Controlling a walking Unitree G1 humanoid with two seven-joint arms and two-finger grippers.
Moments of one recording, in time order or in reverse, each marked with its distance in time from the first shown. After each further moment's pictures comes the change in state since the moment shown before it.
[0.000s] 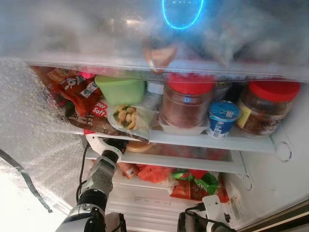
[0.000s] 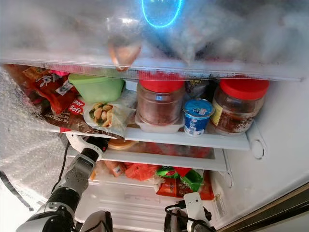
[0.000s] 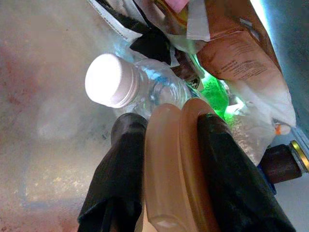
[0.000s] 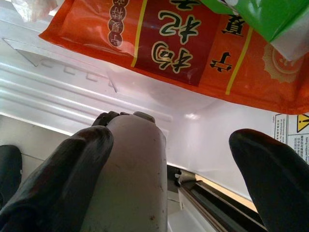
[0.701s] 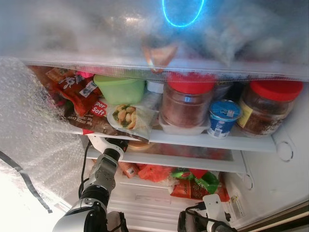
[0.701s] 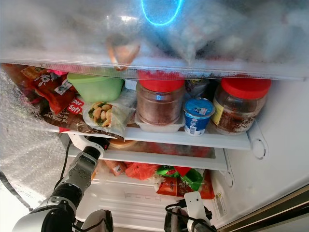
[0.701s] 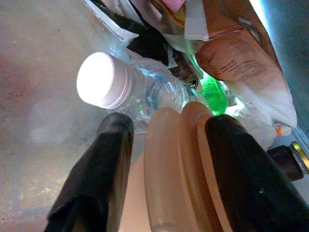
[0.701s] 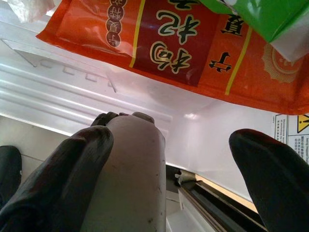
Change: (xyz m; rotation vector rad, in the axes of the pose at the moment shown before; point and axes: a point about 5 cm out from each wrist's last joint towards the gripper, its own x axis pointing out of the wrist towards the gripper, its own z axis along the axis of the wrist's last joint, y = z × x) left arm 0.005 -0.004 -0.001 0.002 -0.017 -0.023; right arm 0.000 -0.001 0.002 0.002 -0.010 -0.004
